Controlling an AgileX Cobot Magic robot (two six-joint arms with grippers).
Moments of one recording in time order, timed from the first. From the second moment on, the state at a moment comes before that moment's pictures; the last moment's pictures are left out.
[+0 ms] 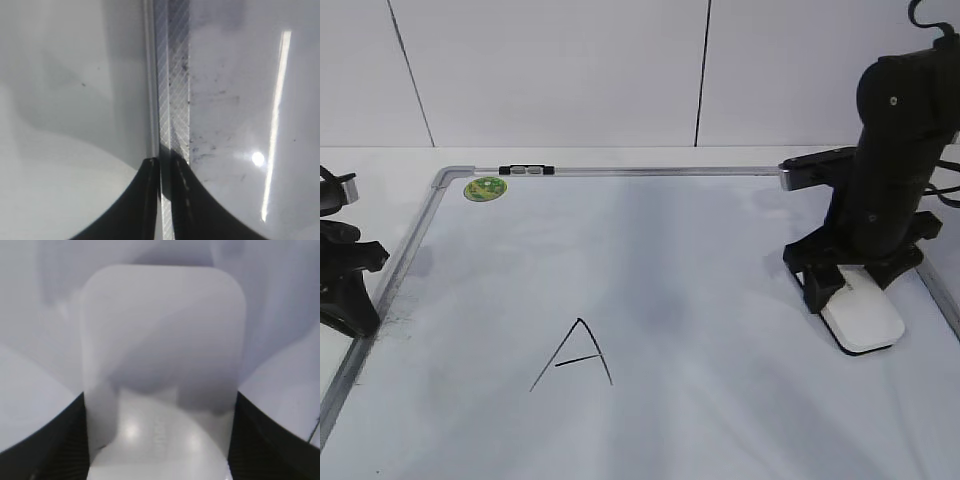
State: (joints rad) left arm 0.02 1.88 -1.09 -0.40 0.91 0.29; right arm 0.24 1.93 -1.30 -0.08 0.99 0.01
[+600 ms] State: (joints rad) left arm 0.02 1.88 -1.09 -0.40 0.91 0.29; right arm 0.48 1.93 -1.30 0.02 0.97 -0.02
